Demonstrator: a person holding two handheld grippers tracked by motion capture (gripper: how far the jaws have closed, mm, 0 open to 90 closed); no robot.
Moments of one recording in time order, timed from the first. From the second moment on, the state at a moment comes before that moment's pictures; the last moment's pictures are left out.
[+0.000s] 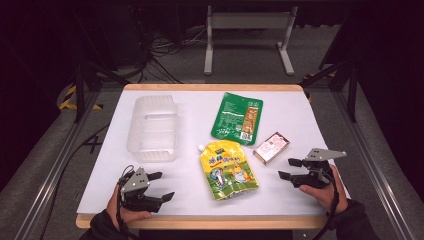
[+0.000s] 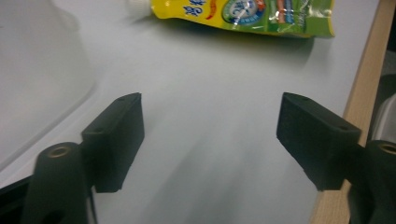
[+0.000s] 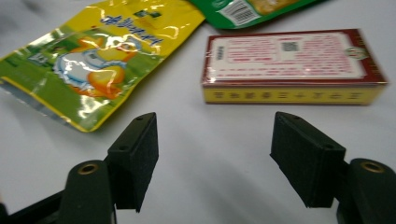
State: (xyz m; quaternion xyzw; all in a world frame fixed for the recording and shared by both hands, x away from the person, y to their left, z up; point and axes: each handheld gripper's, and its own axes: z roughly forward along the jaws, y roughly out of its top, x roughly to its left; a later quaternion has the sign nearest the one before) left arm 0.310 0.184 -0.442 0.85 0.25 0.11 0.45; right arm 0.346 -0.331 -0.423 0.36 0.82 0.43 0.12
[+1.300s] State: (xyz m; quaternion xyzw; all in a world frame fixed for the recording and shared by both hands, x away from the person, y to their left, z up) left arm 0.348 0.114 -0.453 0.86 0.24 -0.01 0.44; right arm 0.389 -0.235 -0.445 0.37 0.82 0.43 -0.10
